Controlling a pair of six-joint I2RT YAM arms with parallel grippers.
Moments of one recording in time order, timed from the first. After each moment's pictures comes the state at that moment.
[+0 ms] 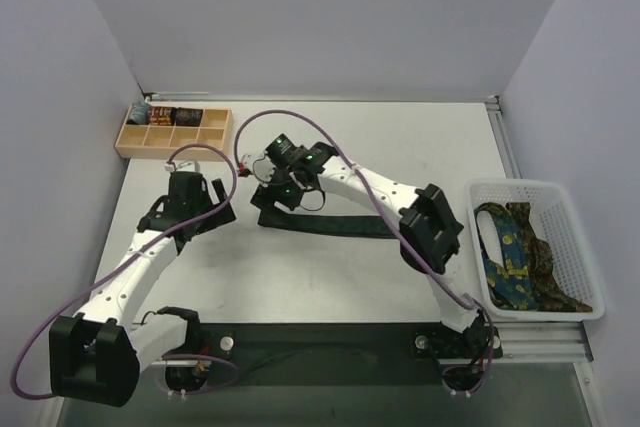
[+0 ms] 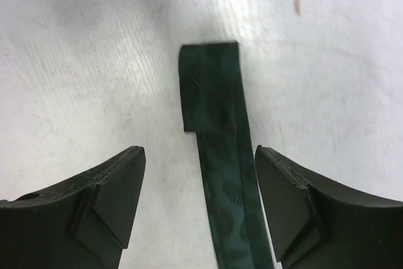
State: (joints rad) left arm -0.18 1.06 0.71 -0.53 -0.18 -0.50; right arm 0.91 2.21 1.94 -0.81 -0.20 -0.39
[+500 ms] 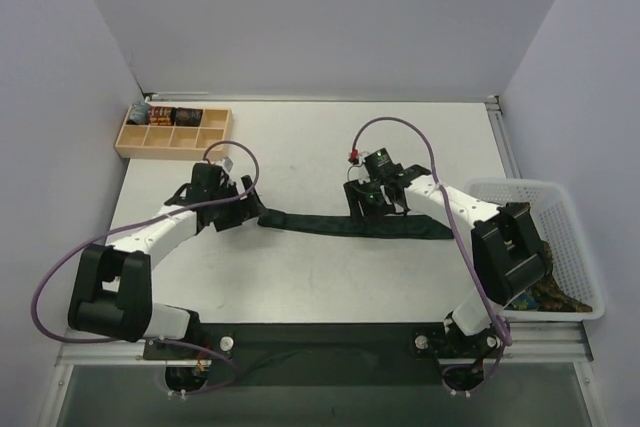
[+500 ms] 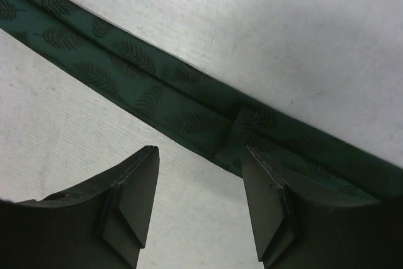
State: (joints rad) left arm -0.22 1.37 0.72 -0.26 0.22 -0.56; right arm 0.55 1.65 1.10 -0.53 -0.09 0.13
